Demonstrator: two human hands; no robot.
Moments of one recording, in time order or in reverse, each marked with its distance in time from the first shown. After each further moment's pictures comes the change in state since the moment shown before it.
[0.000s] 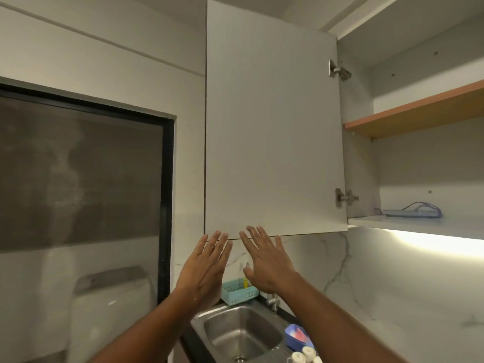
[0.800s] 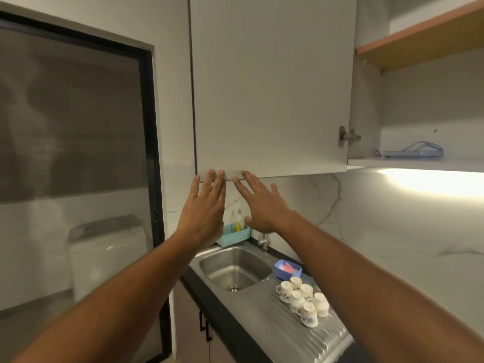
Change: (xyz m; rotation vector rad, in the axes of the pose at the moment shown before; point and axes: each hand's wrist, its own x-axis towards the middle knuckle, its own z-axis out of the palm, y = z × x) left_hand 0.026 0.006 0.042 -0.001 0.036 -0.036; right_hand 0.017 0.006 0.025 -0.004 -0.118 -0.016
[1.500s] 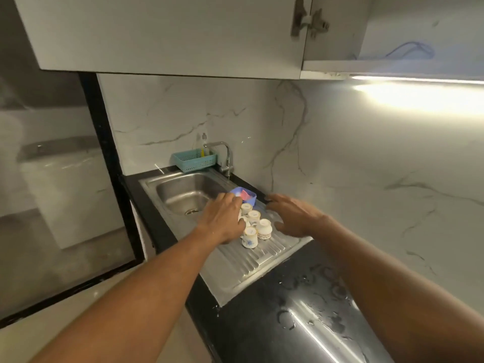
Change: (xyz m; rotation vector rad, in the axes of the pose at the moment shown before) left_hand -0.006 0.287 0.118 -0.487 -0.358 0.041; right_hand -0.184 0.219 0.170 0.154 -0.403 -0.047
